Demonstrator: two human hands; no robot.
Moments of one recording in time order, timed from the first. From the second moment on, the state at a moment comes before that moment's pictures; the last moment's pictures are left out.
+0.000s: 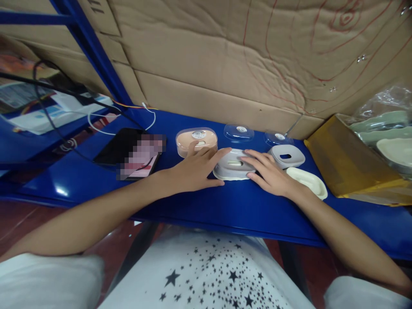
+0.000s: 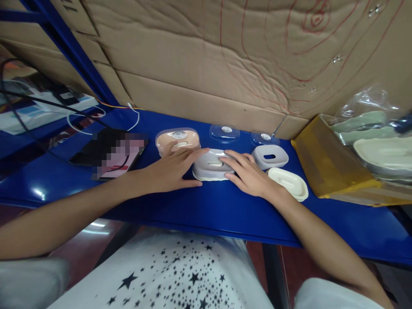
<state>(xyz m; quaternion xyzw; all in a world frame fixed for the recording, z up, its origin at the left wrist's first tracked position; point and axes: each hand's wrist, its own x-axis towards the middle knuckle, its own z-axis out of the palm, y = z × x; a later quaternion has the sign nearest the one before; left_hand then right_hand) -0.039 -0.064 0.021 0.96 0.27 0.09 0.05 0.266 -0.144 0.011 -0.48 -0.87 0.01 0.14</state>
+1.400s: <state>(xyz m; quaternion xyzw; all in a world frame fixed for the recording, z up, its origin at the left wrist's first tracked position) -0.037 -0.059 0.009 0.95 0.26 0.07 0.15 0.272 -0.157 0.029 -0.50 -0.84 0.08 0.19</state>
